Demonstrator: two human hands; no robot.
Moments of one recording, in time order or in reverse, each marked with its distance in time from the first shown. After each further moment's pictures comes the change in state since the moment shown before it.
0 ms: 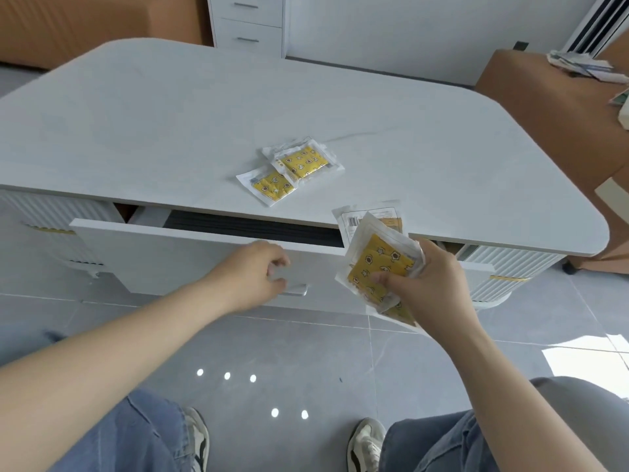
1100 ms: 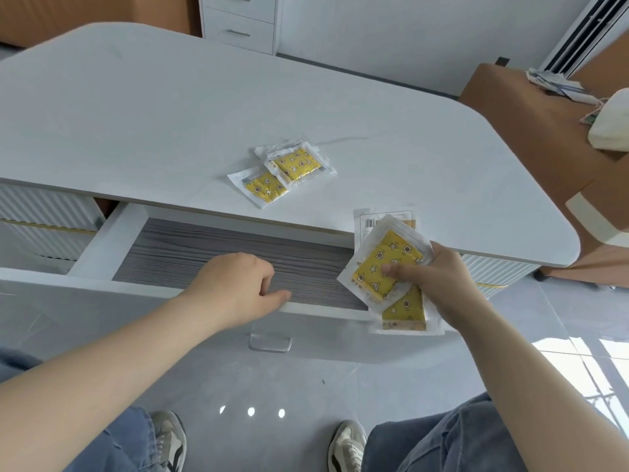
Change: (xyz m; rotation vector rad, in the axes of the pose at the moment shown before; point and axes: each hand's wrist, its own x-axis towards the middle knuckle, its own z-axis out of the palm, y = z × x) left_hand -0.015 0.009 -0.006 0.305 0.054 0.069; right_hand 0.039 0.019 -0.021 0.193 -0.114 0.247
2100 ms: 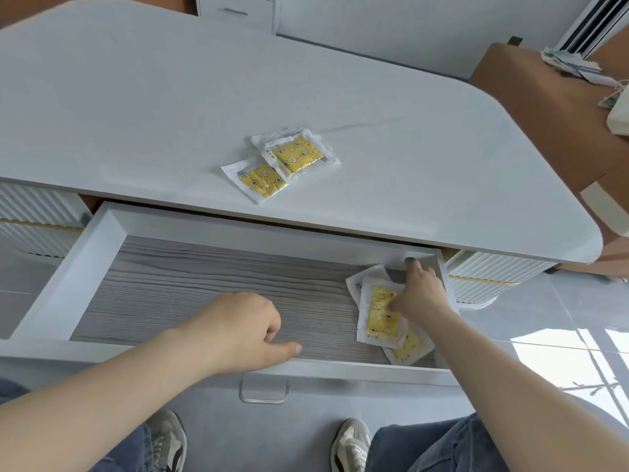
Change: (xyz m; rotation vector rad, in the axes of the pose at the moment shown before) left_hand -0.015 0.009 0.017 -0.003 -0.303 0.112; right_hand 0.060 0.064 0.030 -0.929 0.018 0.152
